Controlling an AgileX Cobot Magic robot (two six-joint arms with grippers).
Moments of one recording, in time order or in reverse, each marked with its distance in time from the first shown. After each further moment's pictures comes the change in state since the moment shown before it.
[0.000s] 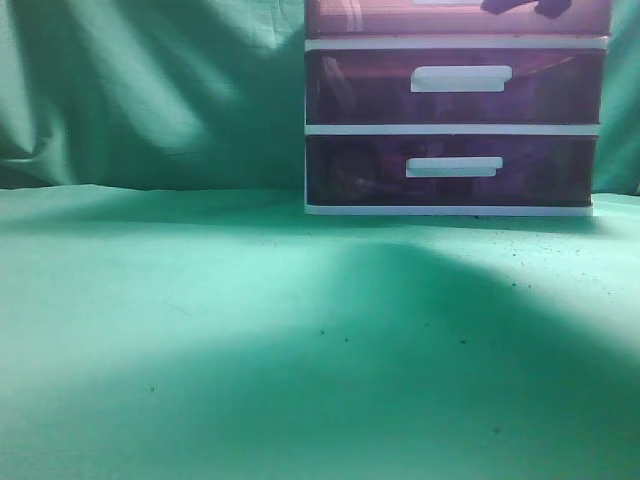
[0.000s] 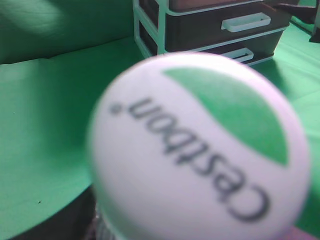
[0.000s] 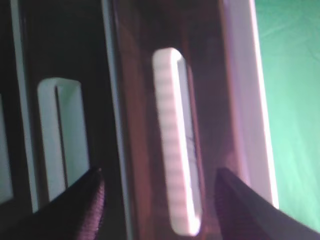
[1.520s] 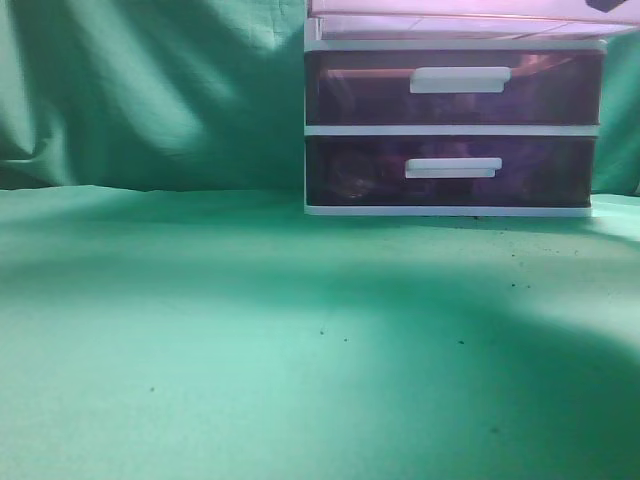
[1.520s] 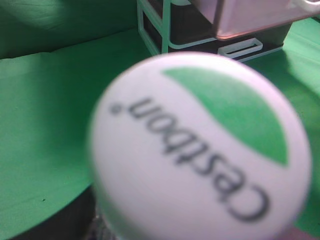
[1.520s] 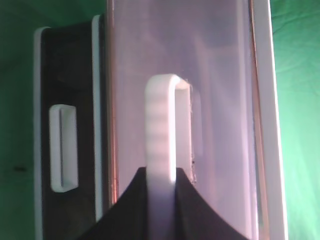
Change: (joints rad) left arm 0.000 0.050 0.000 0.025 -0.018 0.000; right arm 0.000 -0.203 0.309 -0.028 -0.126 -0.049
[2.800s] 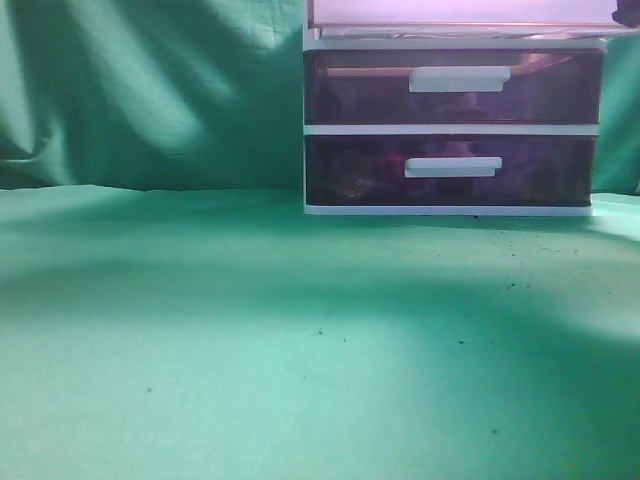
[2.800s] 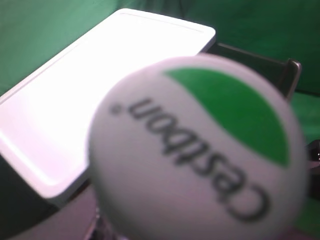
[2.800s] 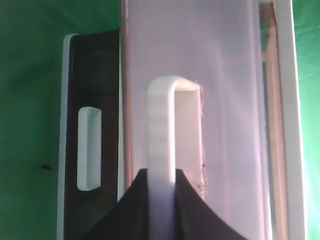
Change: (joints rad) left arm -0.175 1.134 -1.582 -0.219 0.405 0.449; right arm 0.000 -0.043 0.107 -0.030 -0.046 -0.011
